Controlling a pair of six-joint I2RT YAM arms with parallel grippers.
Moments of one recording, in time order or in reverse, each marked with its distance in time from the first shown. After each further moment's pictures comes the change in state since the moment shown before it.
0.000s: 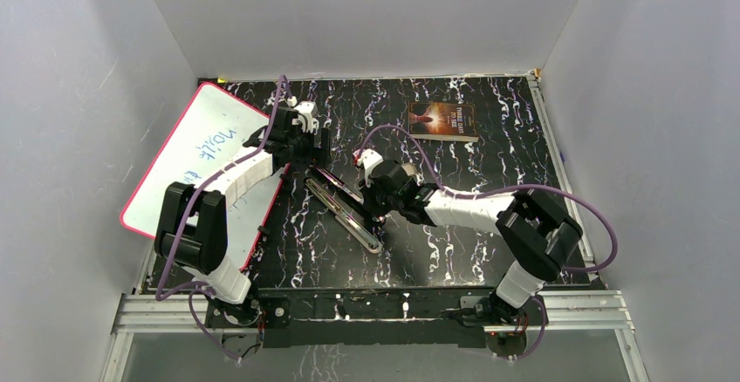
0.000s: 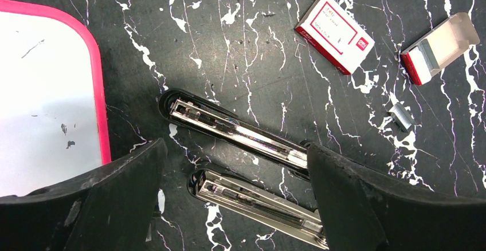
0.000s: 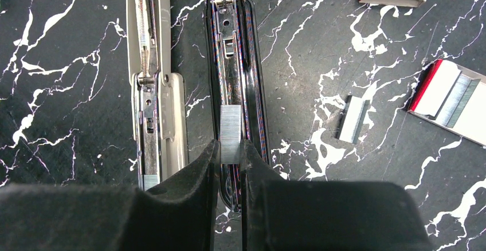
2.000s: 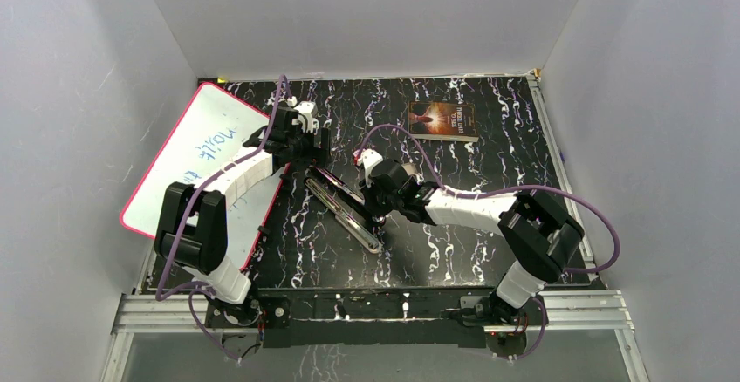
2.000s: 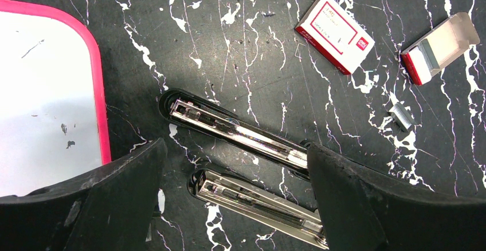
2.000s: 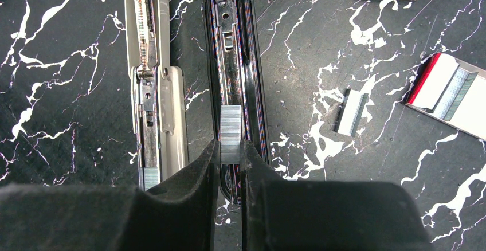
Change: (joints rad) left arm 0.000 0.000 0.000 0.000 0.000 0.000; right arm 0.000 -0.006 0.014 -0.049 -0.001 -0.003
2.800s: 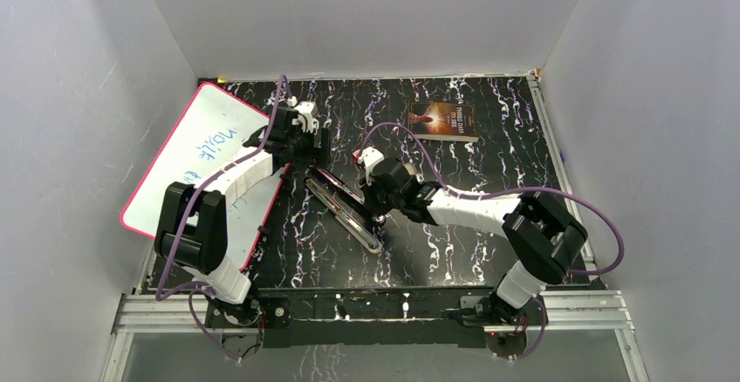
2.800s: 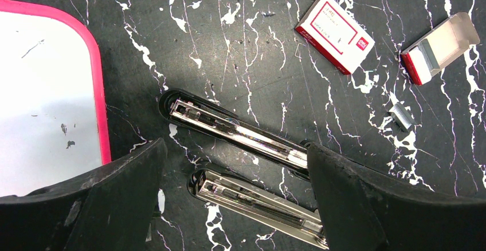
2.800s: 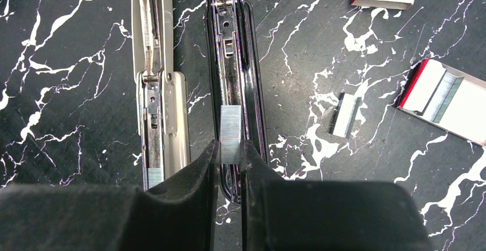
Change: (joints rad) left arm 0.000 0.000 0.000 0.000 0.000 0.000; right arm 0.000 -0.021 0.000 0.006 0.003 -0.001
